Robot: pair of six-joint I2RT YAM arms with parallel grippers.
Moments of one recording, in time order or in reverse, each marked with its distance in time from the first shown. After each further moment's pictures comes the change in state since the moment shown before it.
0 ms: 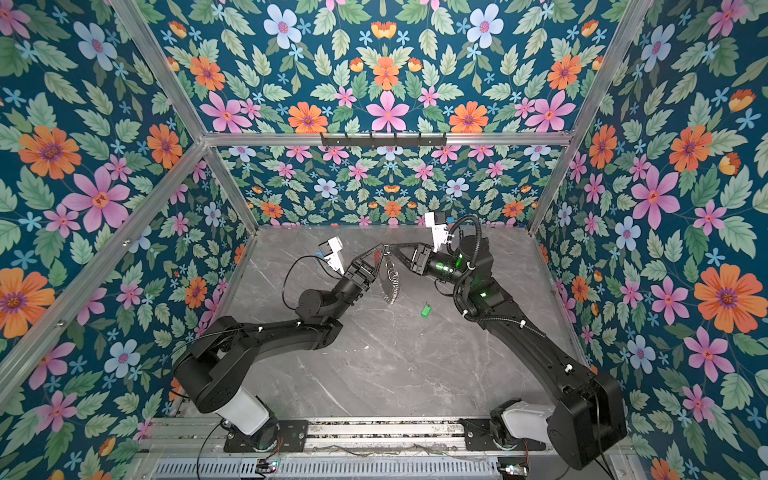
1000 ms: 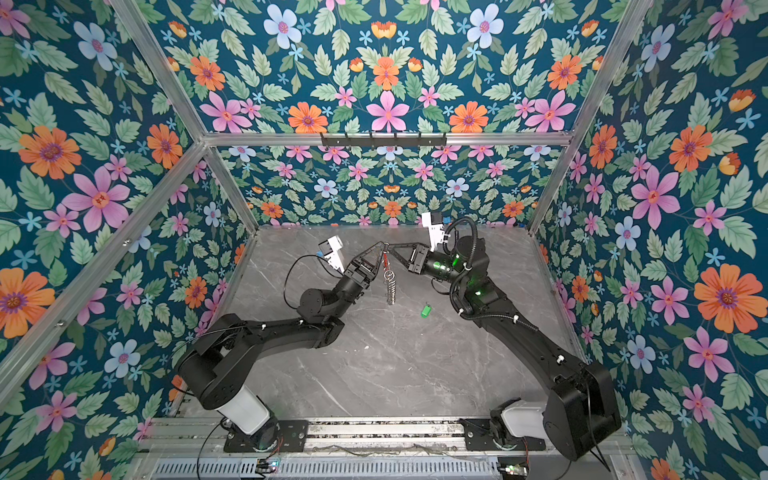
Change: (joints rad) left arm 0.001 0.026 0.016 0.025 -0.013 -0.034; right arm 0.008 0.035 -0.008 0.087 -0.029 0.047
